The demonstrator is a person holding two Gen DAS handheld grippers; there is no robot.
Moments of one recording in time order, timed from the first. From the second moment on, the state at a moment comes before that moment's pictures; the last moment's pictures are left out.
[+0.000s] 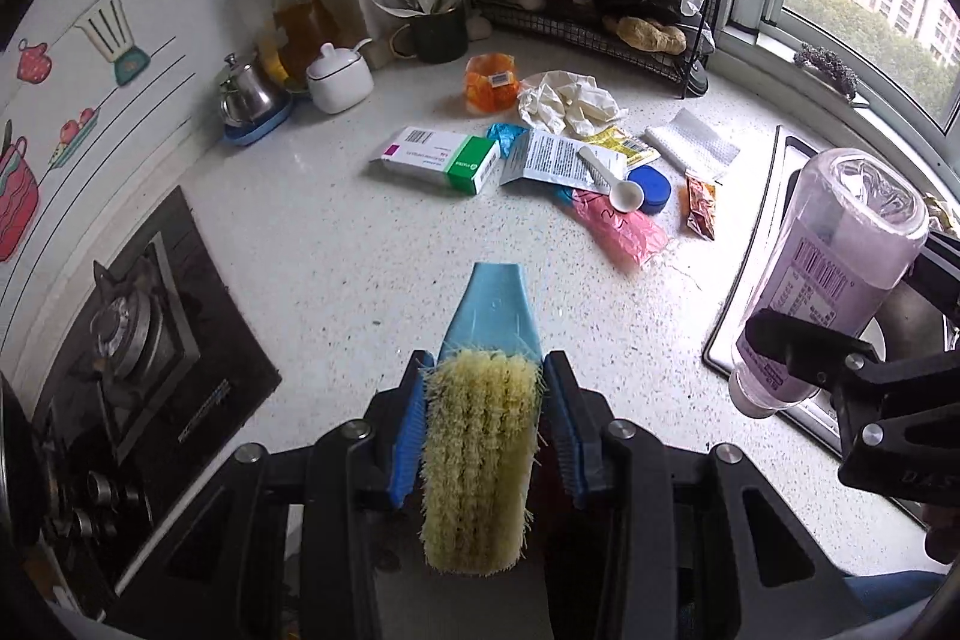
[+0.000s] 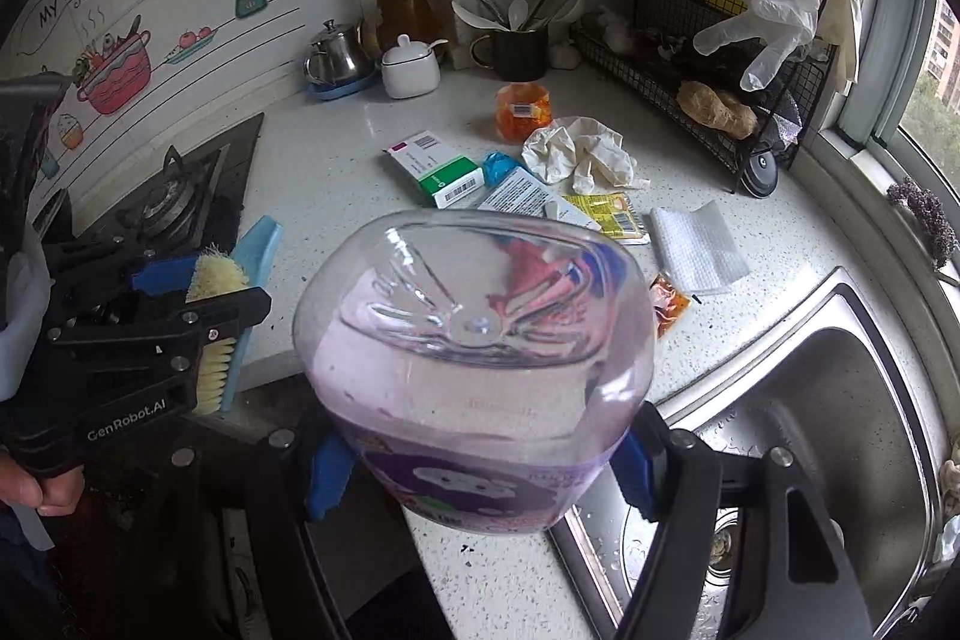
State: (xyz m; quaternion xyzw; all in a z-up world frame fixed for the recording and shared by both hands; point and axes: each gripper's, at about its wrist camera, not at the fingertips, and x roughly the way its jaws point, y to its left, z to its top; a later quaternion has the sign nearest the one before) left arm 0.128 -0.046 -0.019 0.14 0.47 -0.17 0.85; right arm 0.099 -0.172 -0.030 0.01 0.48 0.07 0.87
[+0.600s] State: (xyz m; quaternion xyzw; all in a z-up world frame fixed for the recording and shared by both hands) left arm 0.008 0.038 -0.101 0.11 0.53 -0.12 0.84; right arm 0.005 -0.107 -0.109 0.01 0.53 0.11 0.84
